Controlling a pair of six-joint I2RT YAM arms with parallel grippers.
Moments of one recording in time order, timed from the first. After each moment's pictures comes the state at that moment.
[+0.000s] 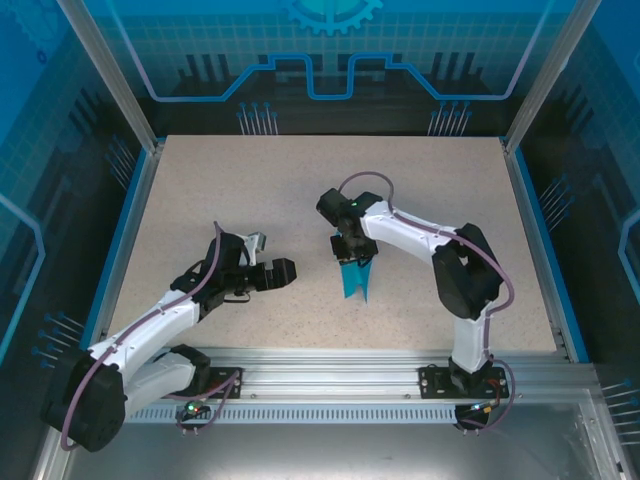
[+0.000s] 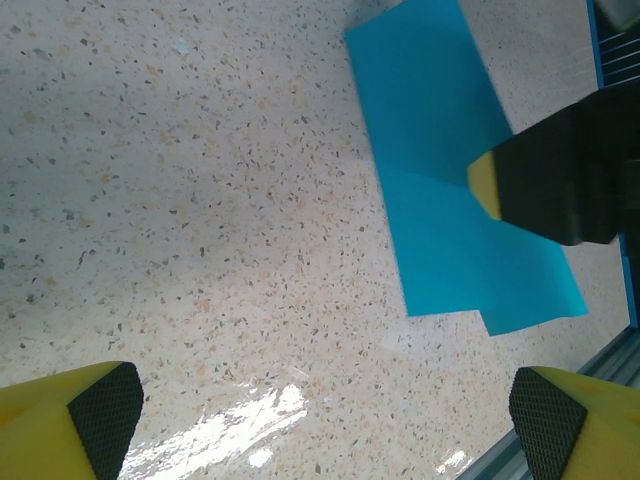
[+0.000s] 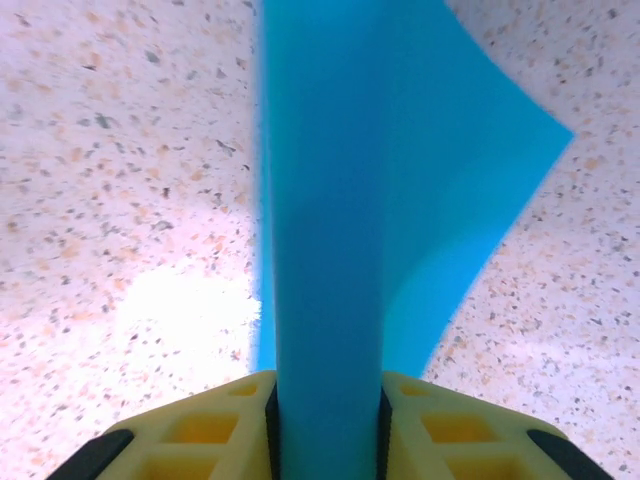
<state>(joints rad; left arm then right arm) -0.39 1.02 0.50 -0.24 0.38 -0.64 0.71 1.91 1.48 -1.02 0.10 0.54</state>
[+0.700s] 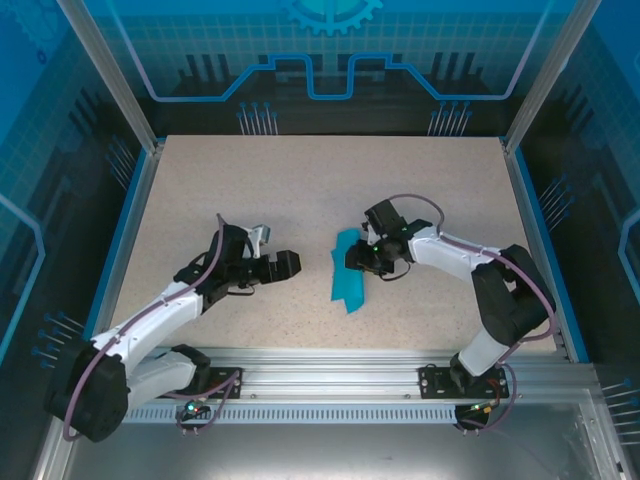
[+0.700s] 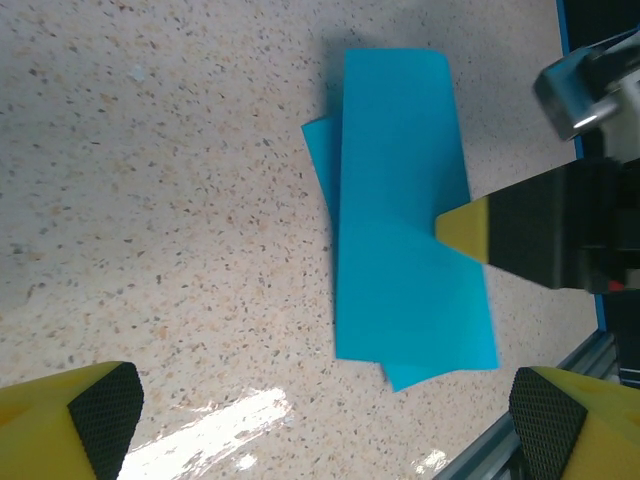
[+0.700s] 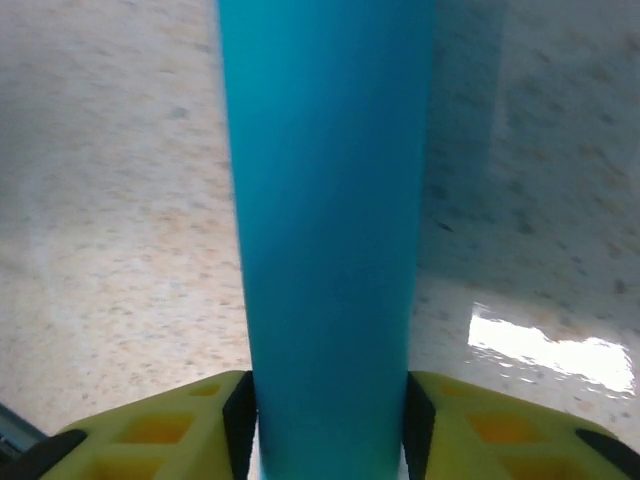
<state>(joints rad) -0.41 1.09 0.58 -0.23 0.41 -0.67 0.52 1.64 0.97 -0.50 -0.33 0.67</state>
